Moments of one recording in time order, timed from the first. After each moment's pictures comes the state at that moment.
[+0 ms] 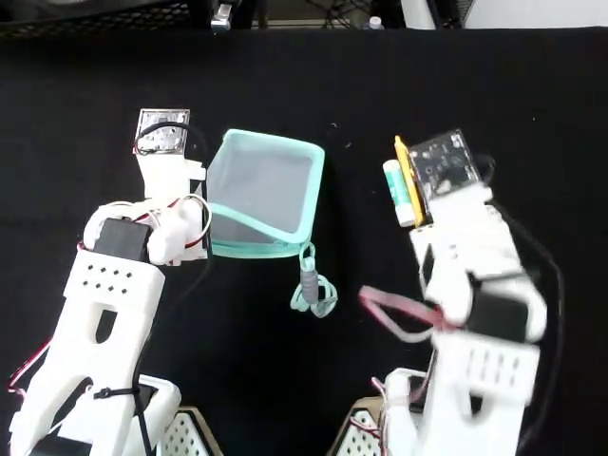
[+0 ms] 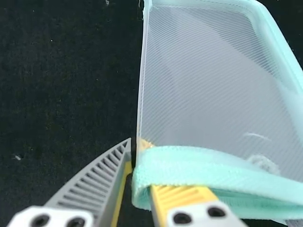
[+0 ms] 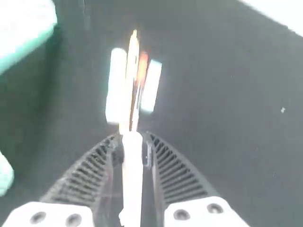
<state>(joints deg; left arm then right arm) 6.4 -33.6 39.1 65.0 8.1 11.3 -64.0 46.1 65.7 28.1</state>
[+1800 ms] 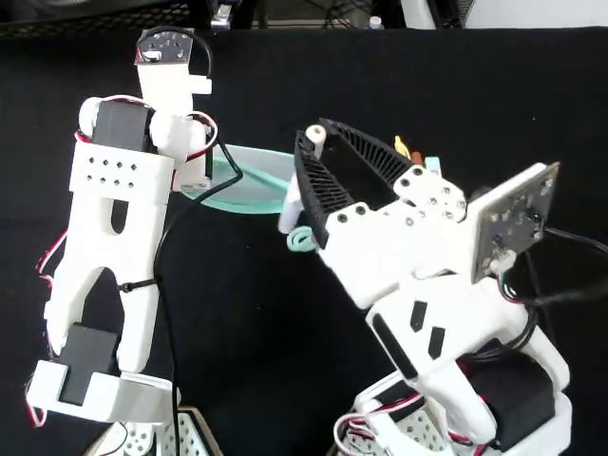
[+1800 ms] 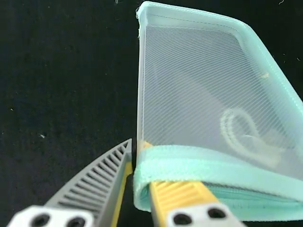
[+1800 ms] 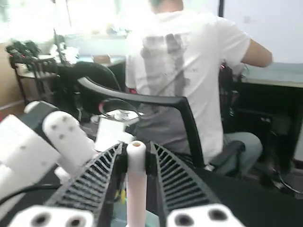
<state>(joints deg) 6.1 -3.3 -18.8 100.4 10.2 -30.9 -61.7 16.9 52.9 -3.6</state>
